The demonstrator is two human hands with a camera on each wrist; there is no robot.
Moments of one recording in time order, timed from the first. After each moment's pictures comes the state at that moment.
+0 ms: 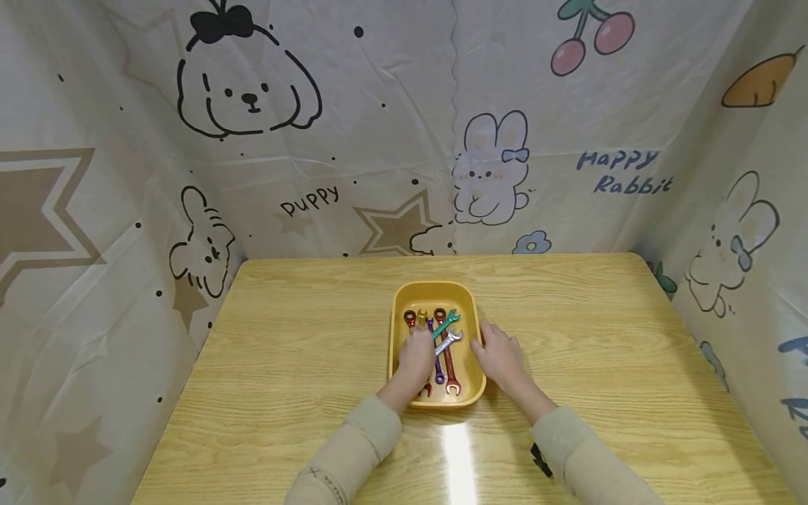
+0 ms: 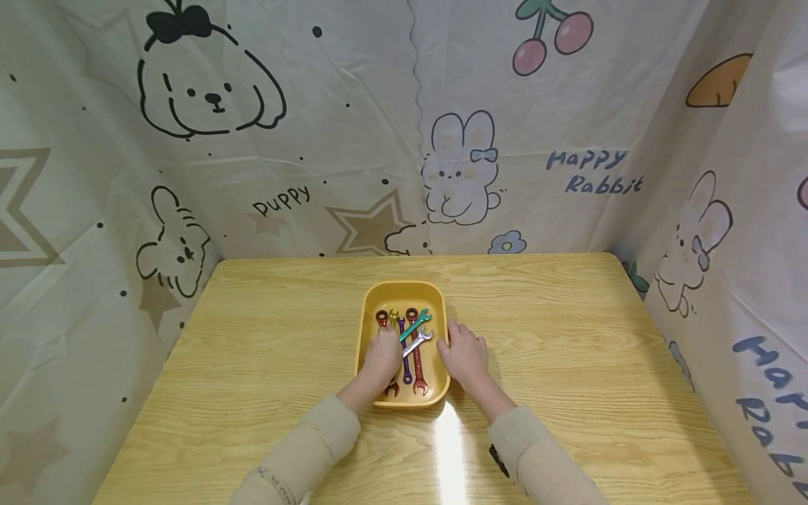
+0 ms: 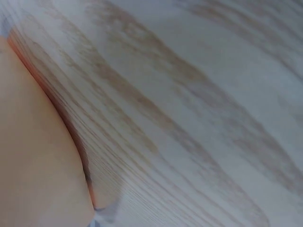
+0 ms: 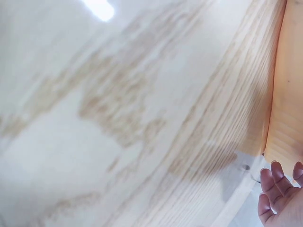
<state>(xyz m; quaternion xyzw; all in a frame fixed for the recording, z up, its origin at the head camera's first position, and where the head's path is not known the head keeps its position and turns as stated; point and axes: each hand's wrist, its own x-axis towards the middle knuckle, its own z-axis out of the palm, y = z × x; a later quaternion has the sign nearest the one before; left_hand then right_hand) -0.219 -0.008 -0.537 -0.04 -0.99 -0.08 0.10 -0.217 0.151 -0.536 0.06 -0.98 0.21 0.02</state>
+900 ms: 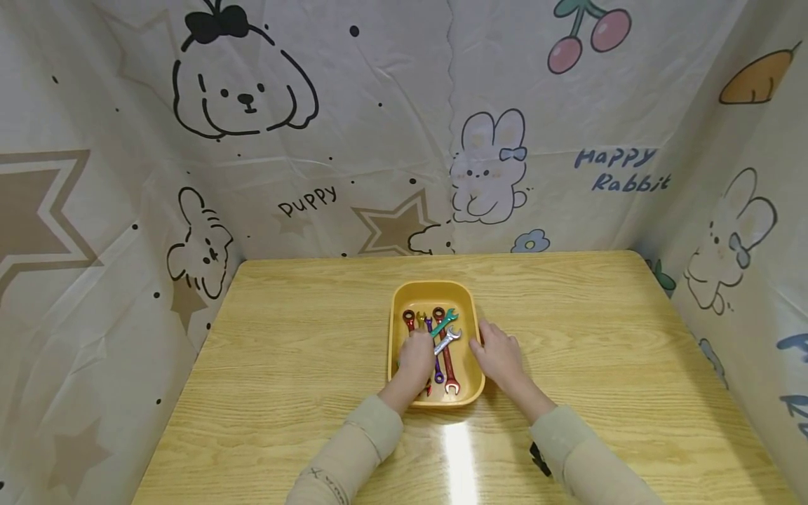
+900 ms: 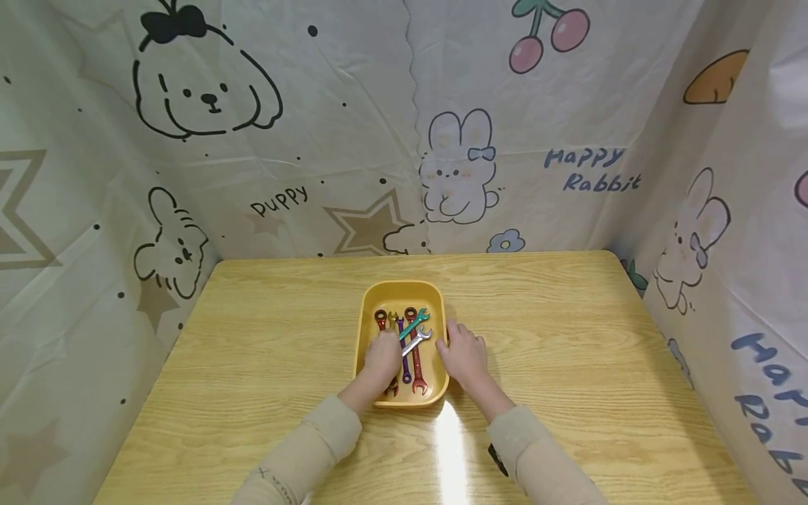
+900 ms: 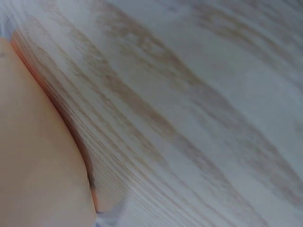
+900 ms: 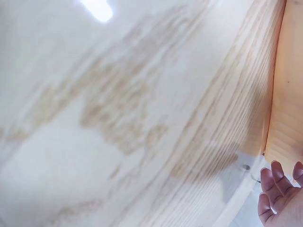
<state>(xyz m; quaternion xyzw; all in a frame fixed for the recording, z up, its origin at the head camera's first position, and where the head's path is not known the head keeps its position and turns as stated) -0.217 -0.006 -0.536 -0.03 -0.99 -0.10 0.04 -0.215 0.152 -0.534 0.06 -0.97 0.22 0.01</state>
